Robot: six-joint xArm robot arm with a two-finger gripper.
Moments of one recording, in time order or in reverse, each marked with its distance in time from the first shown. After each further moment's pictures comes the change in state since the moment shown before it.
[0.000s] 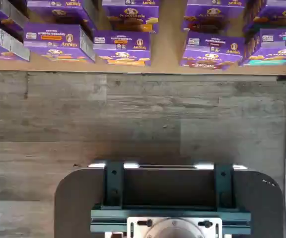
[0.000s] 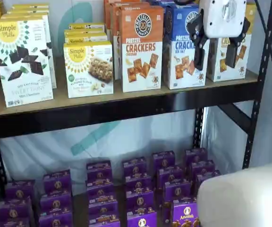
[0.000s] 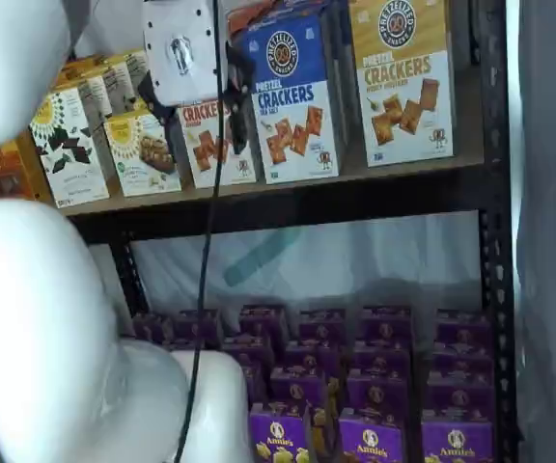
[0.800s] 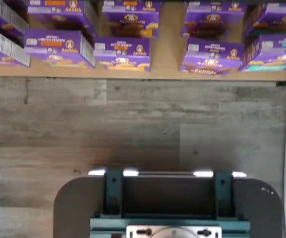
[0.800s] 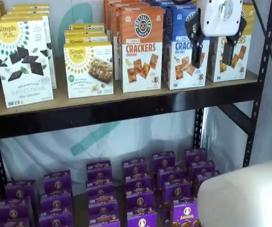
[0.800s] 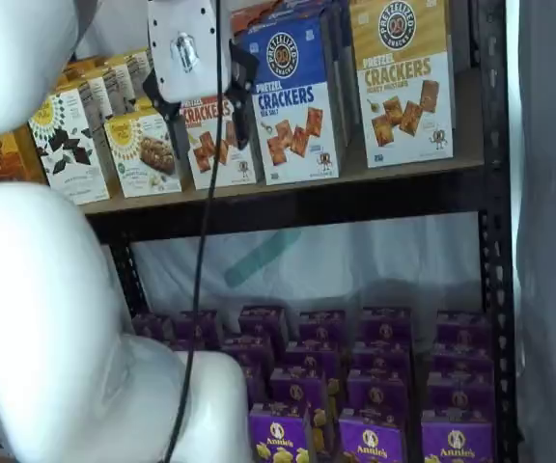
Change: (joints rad) arm 0.004 0.035 -0.018 -0.005 -0.028 0.002
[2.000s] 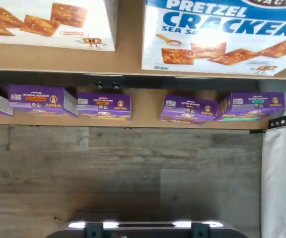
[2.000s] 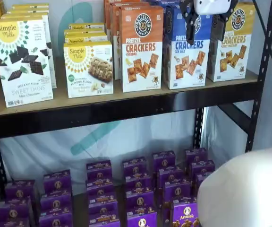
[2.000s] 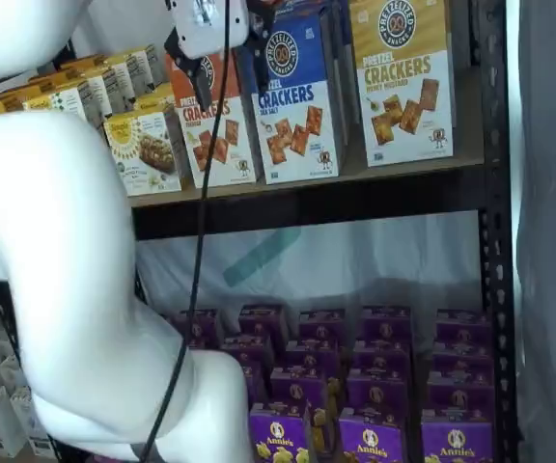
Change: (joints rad) arm -0.002 0.157 -0.155 -0.061 -0.098 -0.022
